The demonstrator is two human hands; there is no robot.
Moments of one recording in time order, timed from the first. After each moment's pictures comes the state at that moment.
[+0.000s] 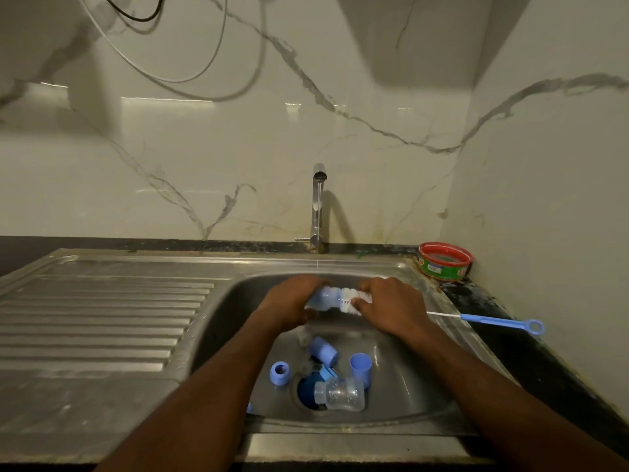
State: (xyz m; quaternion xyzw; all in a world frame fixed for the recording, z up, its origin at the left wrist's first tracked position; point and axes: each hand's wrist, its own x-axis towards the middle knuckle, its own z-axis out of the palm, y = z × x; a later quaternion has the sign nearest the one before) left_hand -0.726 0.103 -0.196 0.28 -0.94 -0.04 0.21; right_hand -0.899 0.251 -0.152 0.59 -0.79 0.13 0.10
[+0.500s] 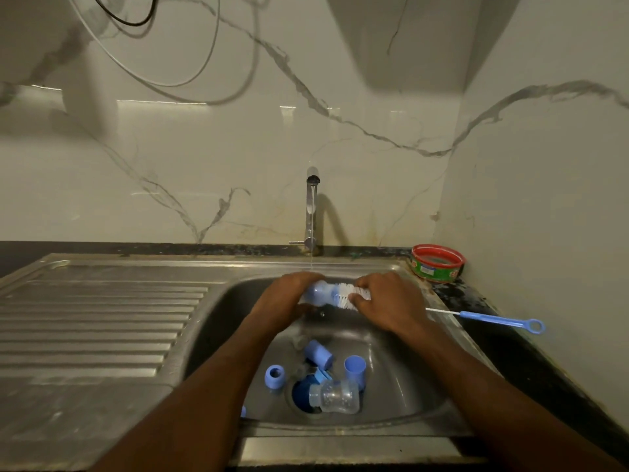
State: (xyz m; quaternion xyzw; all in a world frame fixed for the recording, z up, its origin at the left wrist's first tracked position) left_hand -0.725 0.104 -0.193 0.26 -0.93 -0.06 0.26; right_hand -0.900 0.256 -0.139 0.57 -0.80 0.16 0.10
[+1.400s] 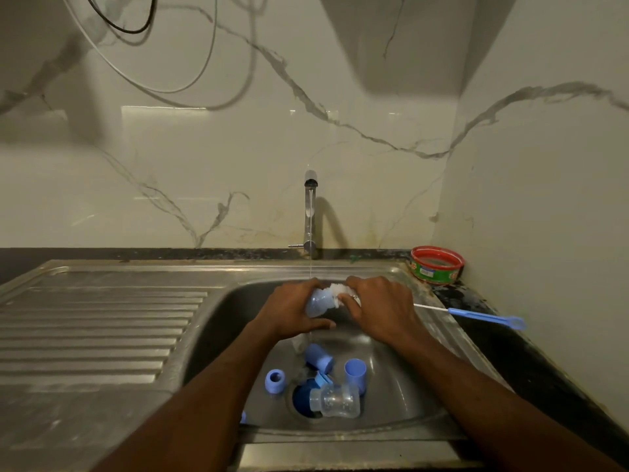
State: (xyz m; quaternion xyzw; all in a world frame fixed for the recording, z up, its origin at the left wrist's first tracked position) left_hand -0.734 0.110 -0.195 0.26 -0.93 -0.08 0.26; right_hand -0.896 0.246 -0.155 0.60 -0.75 0.16 0.19
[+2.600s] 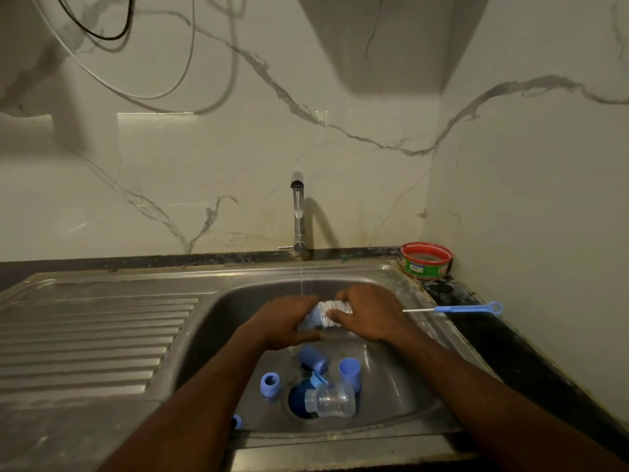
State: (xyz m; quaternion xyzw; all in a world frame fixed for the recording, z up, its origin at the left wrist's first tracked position) left_hand -0.729 0.108 -0.200 0.21 -0.97 -0.02 0.13; right_hand -0.901 0.249 -0.157 0.64 -0.75 0.15 0.05
